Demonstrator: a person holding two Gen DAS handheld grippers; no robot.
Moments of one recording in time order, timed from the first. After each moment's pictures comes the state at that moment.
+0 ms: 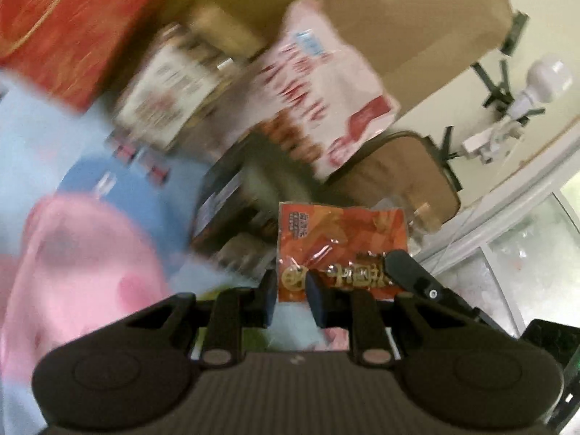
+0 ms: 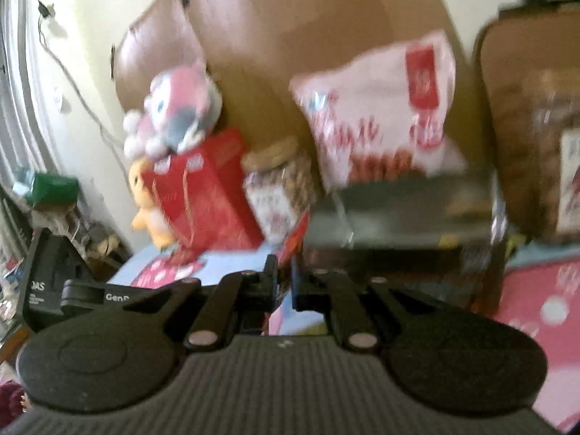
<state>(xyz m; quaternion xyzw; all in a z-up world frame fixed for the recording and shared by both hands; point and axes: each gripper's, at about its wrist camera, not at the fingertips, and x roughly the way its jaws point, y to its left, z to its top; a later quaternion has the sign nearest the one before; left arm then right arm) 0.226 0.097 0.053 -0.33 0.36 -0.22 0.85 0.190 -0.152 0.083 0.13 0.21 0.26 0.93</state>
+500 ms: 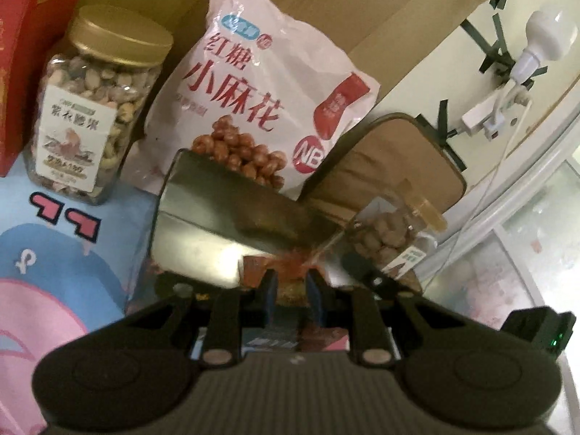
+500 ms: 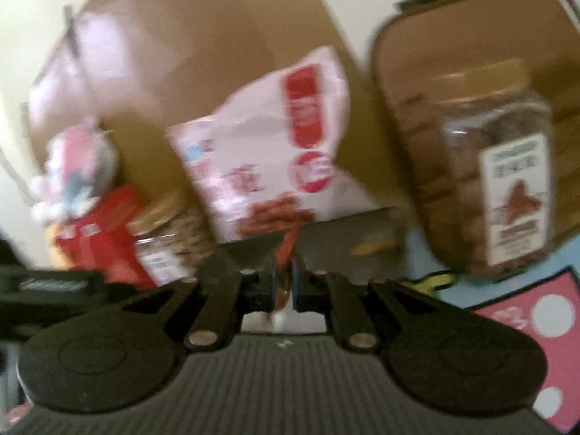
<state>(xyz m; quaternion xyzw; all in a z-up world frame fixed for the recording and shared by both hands) 0.284 0.048 0.070 -0.27 0.37 -0.23 0.86 0.261 -0.207 0.054 0.16 0.22 0.13 0.95</state>
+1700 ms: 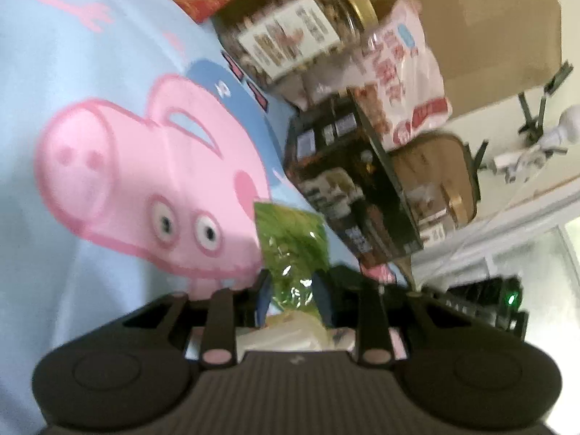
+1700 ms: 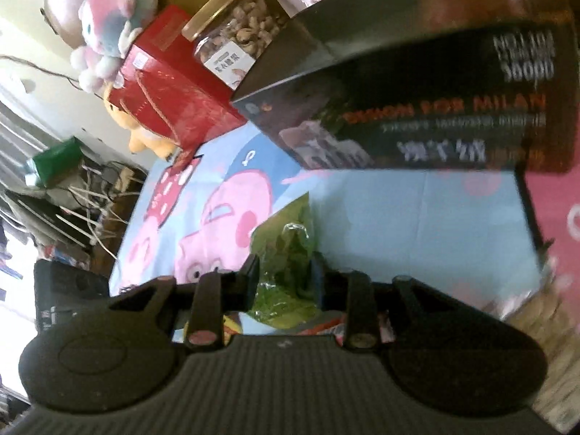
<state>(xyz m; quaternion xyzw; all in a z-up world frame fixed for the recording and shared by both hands) 0.163 0.153 -0.031 -0.44 0.39 -0.19 0.79 0.249 -0.156 -0.009 0.24 0.48 0.34 0.77</state>
